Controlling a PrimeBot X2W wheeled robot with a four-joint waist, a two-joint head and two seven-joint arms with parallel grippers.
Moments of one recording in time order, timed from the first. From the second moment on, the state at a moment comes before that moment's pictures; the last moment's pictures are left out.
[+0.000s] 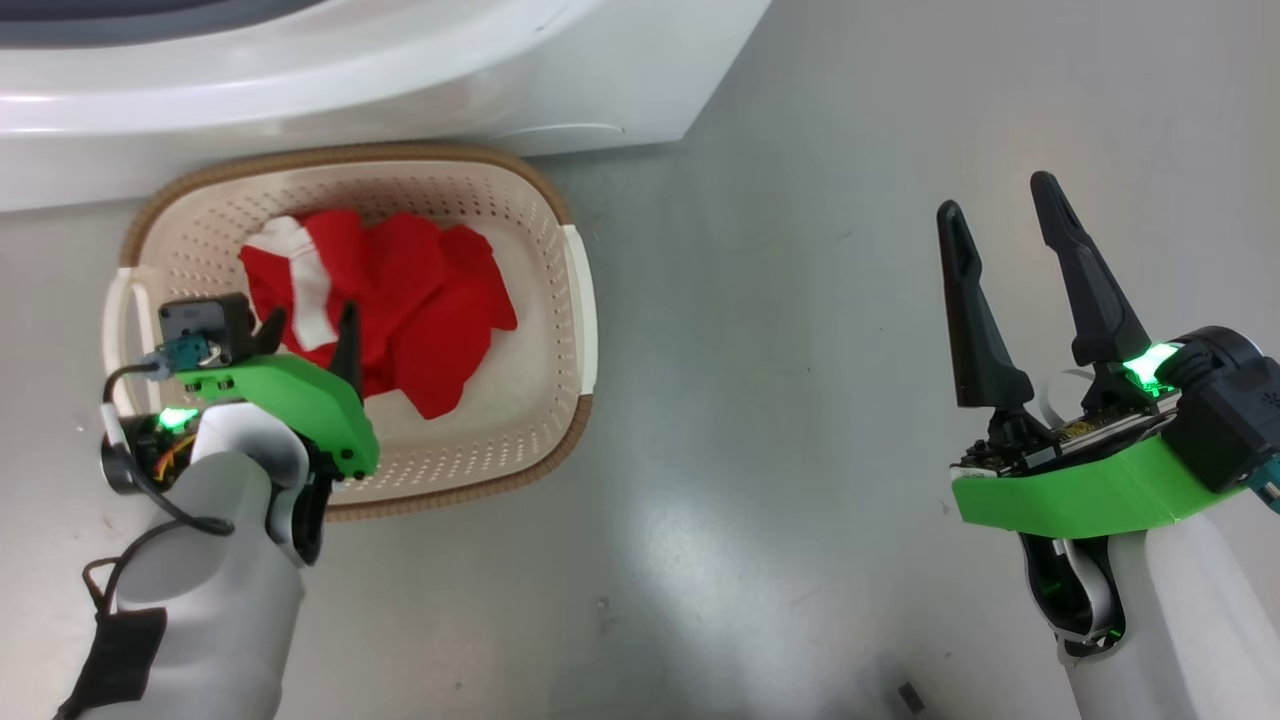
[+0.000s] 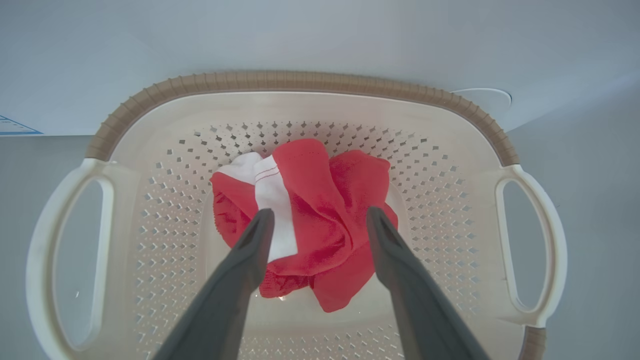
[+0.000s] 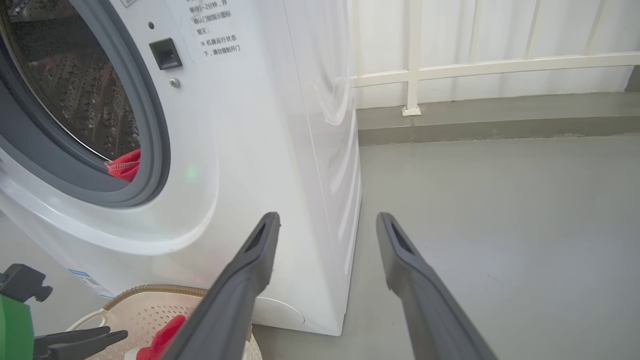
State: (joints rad) left arm -0.86 0.11 -0.23 1.10 -0.45 -0.03 -0.14; right arm -0.32 -0.05 0.08 -0.02 0.31 0.12 -0.26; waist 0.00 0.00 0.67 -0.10
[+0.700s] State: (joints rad) left arm -0.67 0.10 -0.21 0.73 -0.46 -0.01 -0.25; right arm -0.27 -0.05 0.04 0.00 0.29 0.12 -0.26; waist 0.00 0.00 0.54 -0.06
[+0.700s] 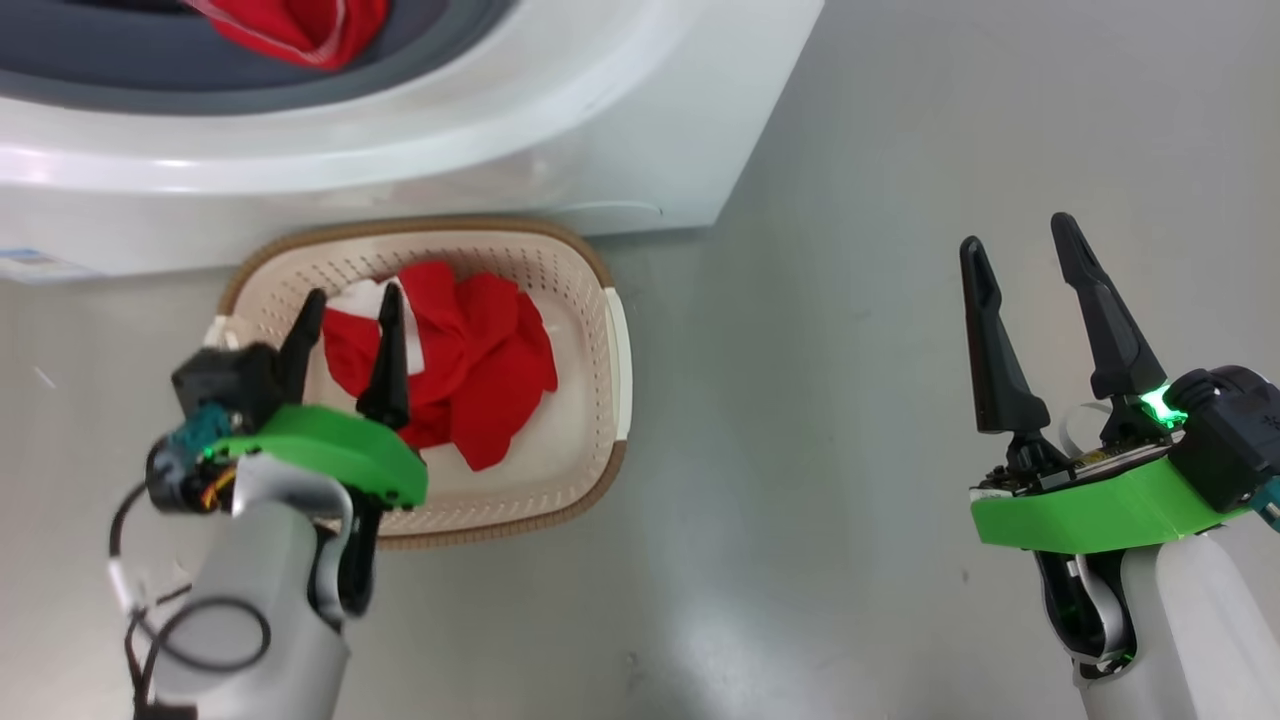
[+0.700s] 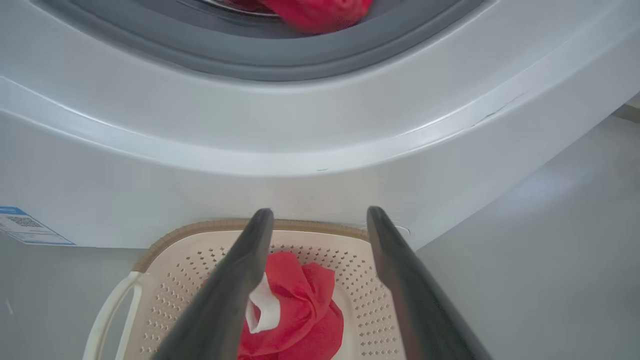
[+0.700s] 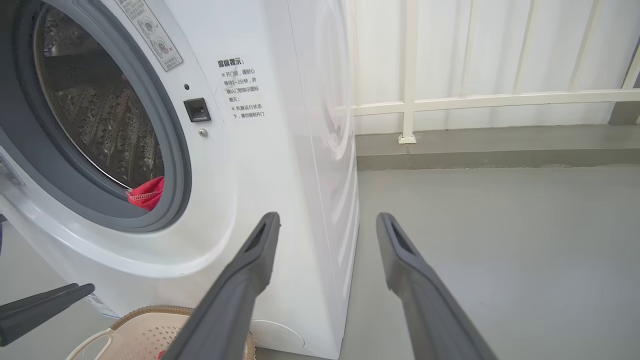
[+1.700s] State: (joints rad) left arm -0.22 0.15 -0.15 0.06 -0.40 0.16 -0.25; right arm -0.14 -0.05 -0.06 0.02 0.23 0.12 -0.26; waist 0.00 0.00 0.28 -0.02
